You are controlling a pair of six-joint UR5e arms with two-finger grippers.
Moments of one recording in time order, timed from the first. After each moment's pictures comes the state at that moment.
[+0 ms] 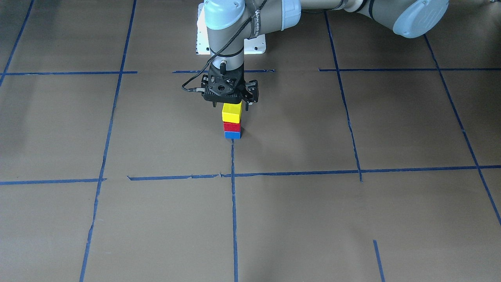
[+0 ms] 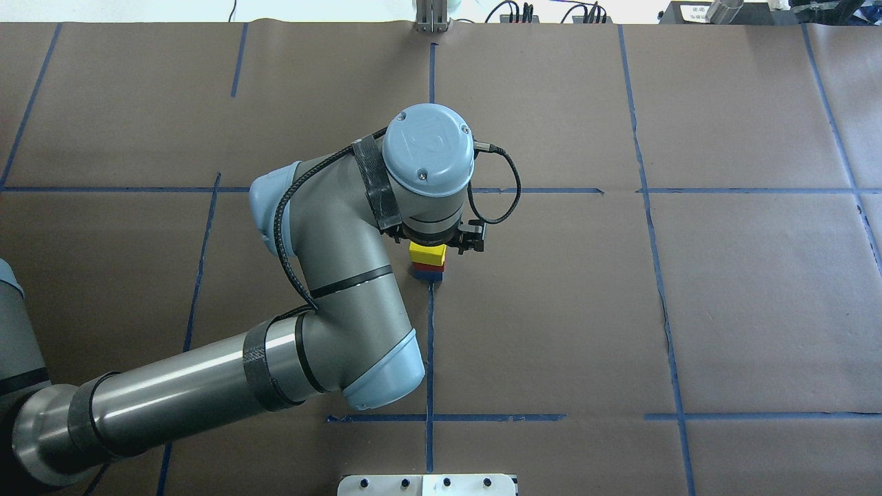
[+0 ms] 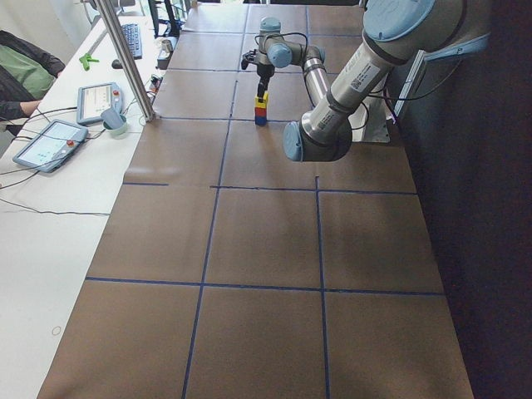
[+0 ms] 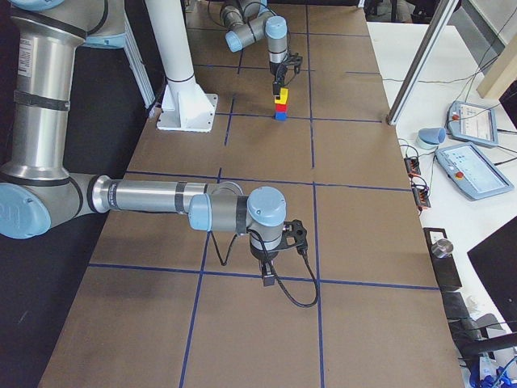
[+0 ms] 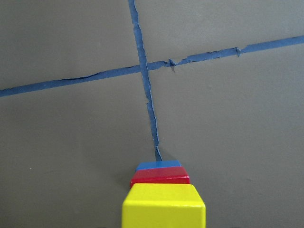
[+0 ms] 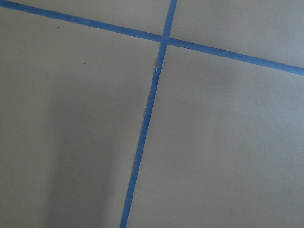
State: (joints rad) left arm -0.51 -2.52 -1.60 -1.38 -1.80 -1.05; right arm 1.57 -1.77 1.77 -1.57 2.31 -0.21
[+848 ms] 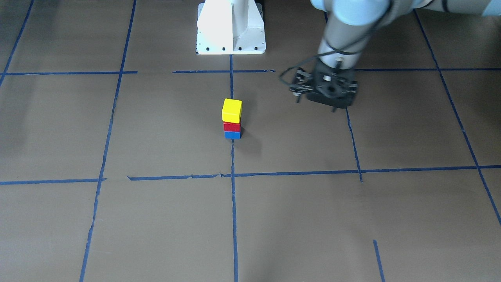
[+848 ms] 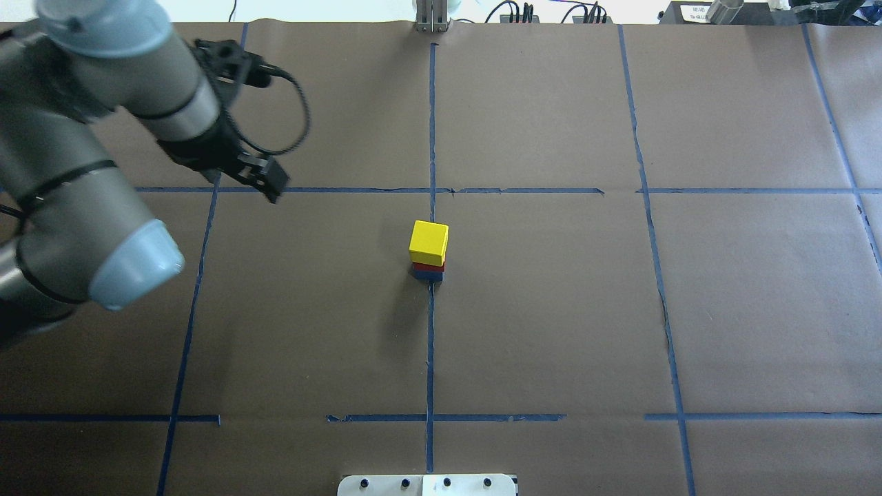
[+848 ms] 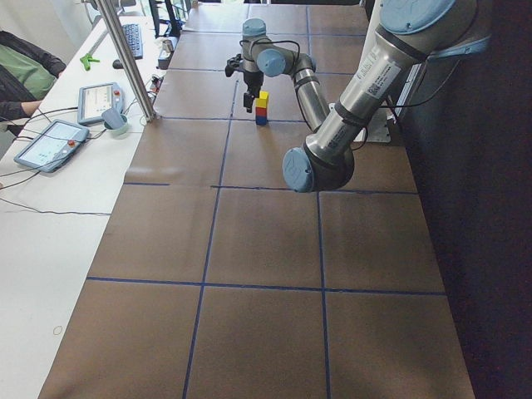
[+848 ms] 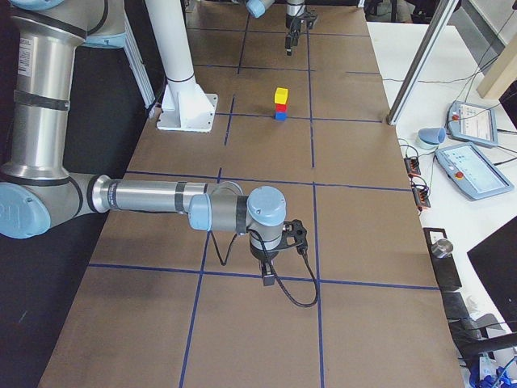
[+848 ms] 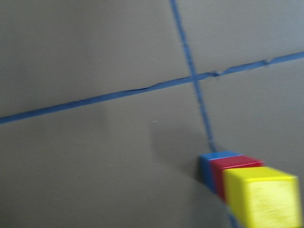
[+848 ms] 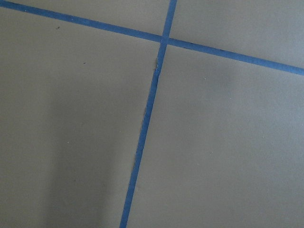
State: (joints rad) left arm -0.90 -2.06 -1.93 -1.32 -2.14 -0.55; right arm 1.57 -1.77 1.77 -1.57 2.31 -0.21
